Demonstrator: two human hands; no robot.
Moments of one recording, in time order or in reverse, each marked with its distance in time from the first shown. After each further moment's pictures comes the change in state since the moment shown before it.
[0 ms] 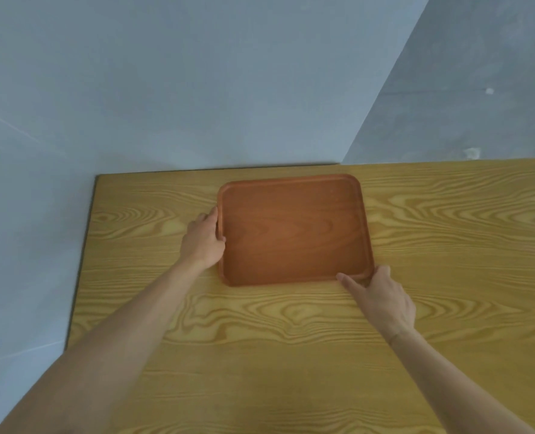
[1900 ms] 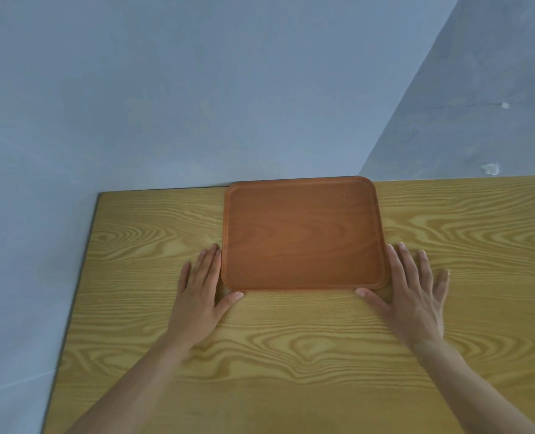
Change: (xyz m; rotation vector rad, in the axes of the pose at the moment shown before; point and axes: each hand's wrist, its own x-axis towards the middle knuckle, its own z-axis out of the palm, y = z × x) left_hand -0.043 -0.063 0.049 0.268 0.167 0.329; right_hand 0.067 0.030 0.025 -0.183 0.263 -0.461
